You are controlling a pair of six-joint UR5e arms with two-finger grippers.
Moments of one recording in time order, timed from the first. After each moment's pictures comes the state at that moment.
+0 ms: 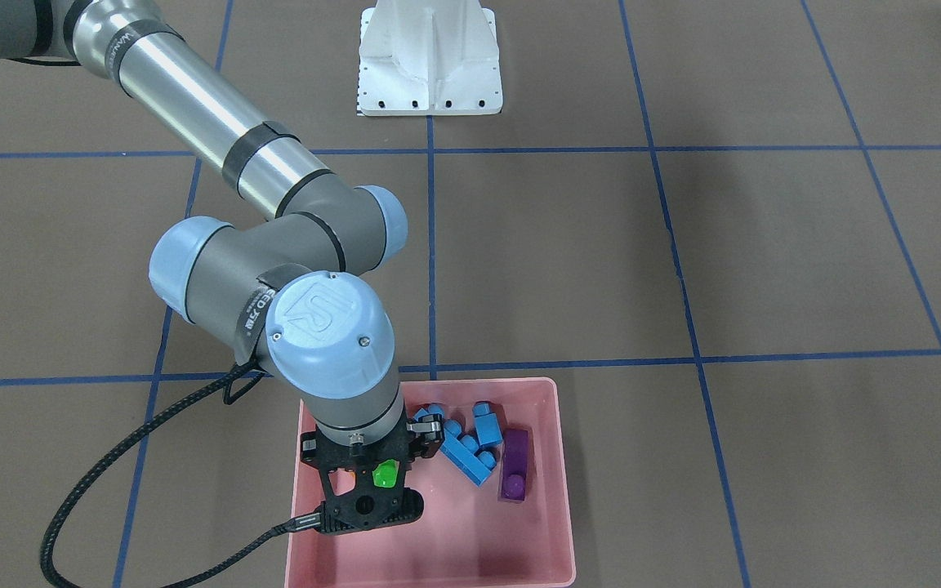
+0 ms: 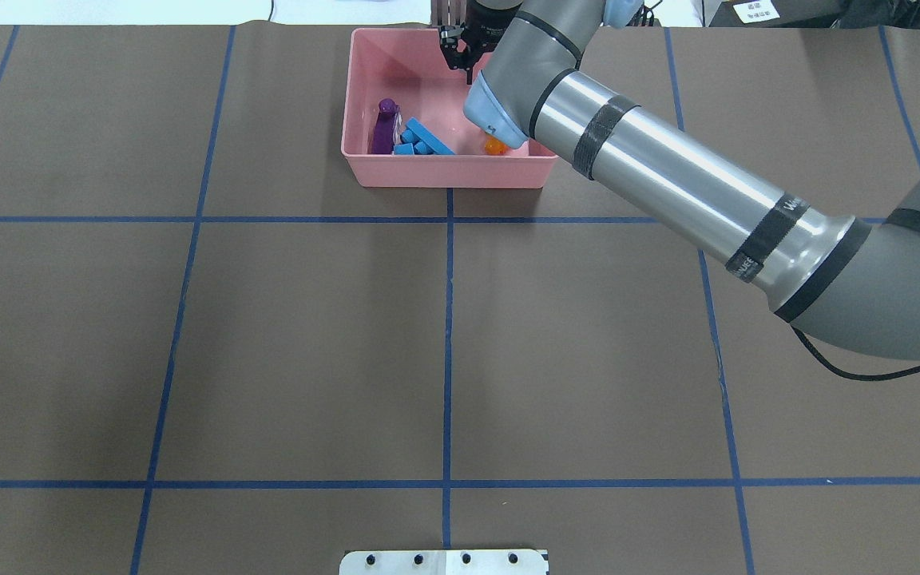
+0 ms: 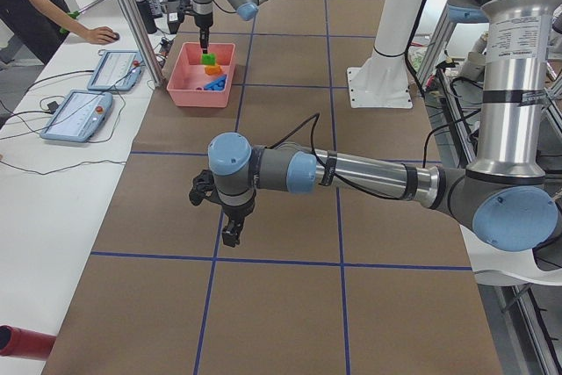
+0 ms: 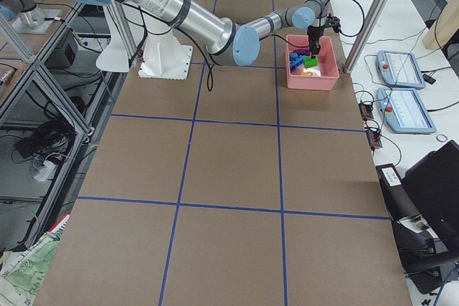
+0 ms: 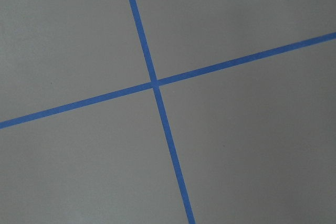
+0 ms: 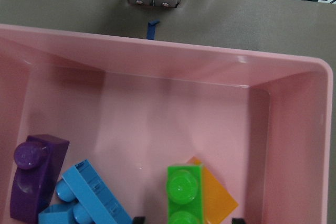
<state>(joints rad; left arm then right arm) -1.54 -1.56 -1.74 -1.51 -2.35 0.18 0.86 -0.35 0.77 -1.32 2.02 0.84</state>
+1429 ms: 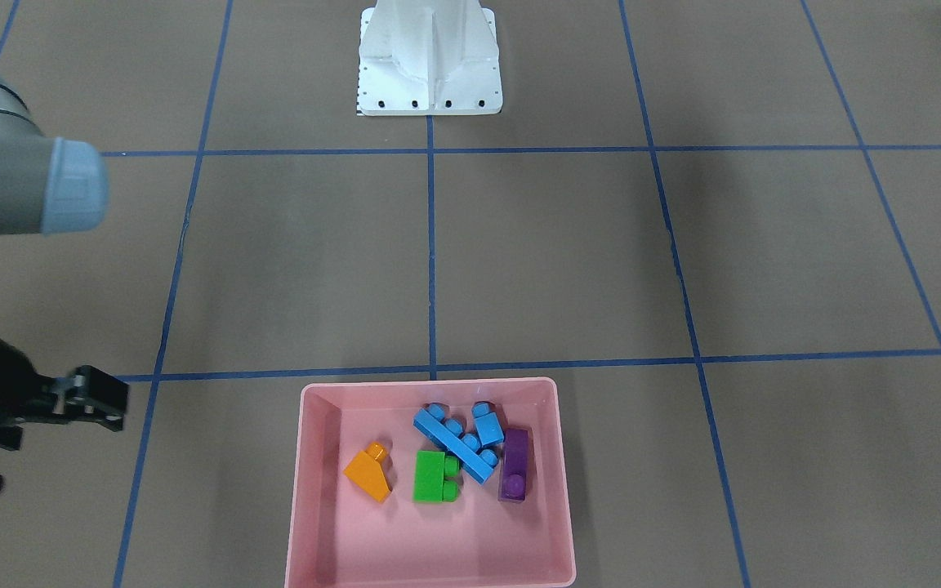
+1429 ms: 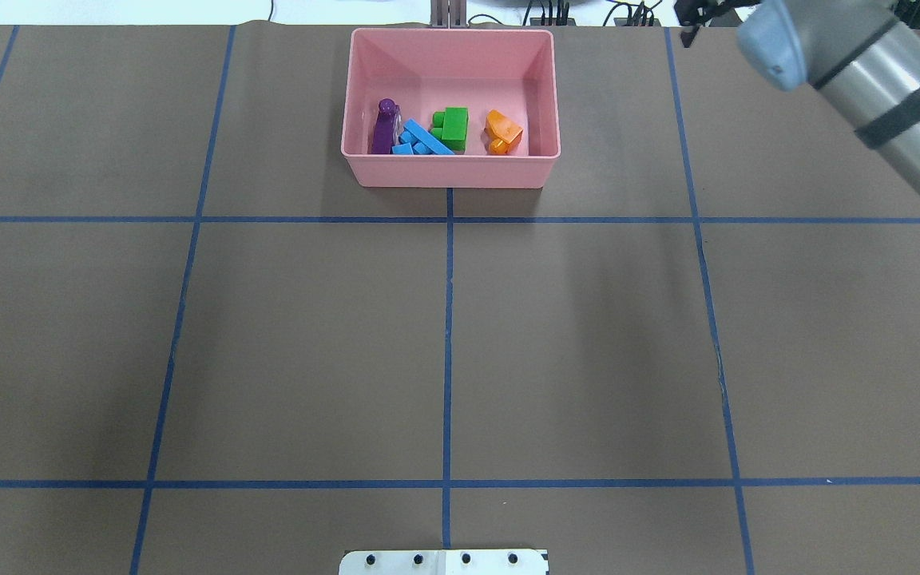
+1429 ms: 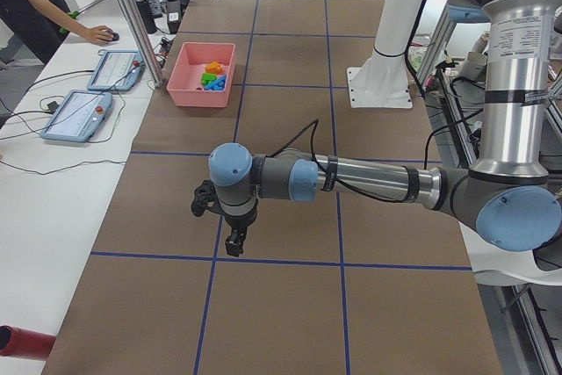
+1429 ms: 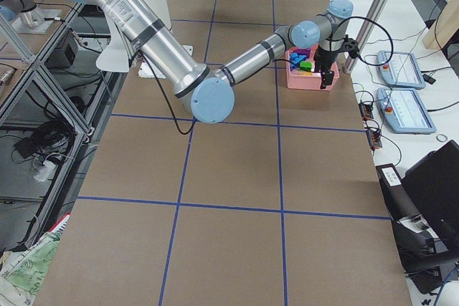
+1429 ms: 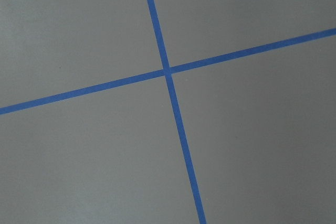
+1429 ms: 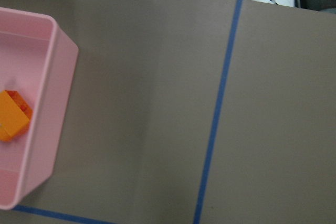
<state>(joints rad) -1.55 -1.55 -1.71 -1.50 -2.34 0.19 1.21 -0.91 1.46 -1.69 2.26 0.39</state>
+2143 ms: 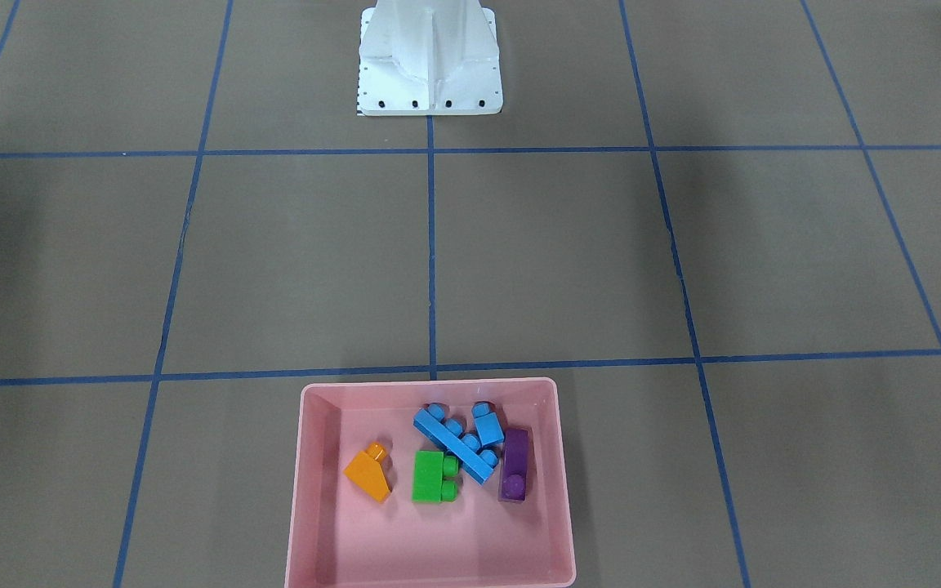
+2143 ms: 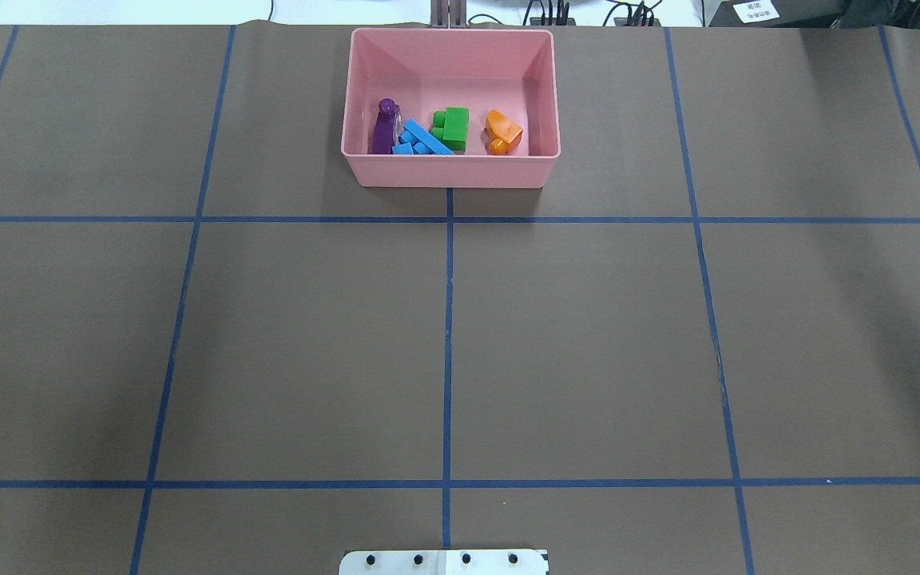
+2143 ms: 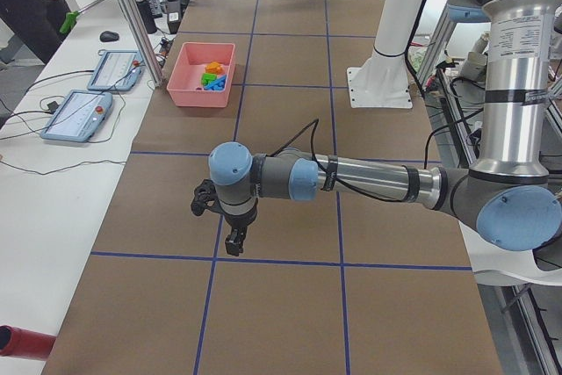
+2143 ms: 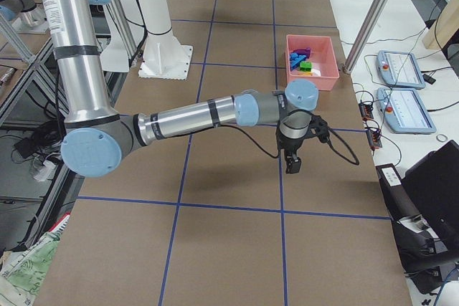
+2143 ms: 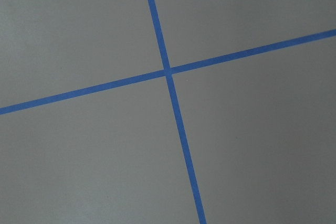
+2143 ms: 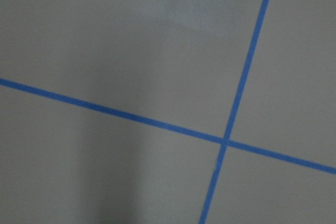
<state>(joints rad) -1.56 -1.55 -1.71 -1.50 -2.34 0.19 1.50 -1.47 1.69 -1.69 2.30 -0.12</state>
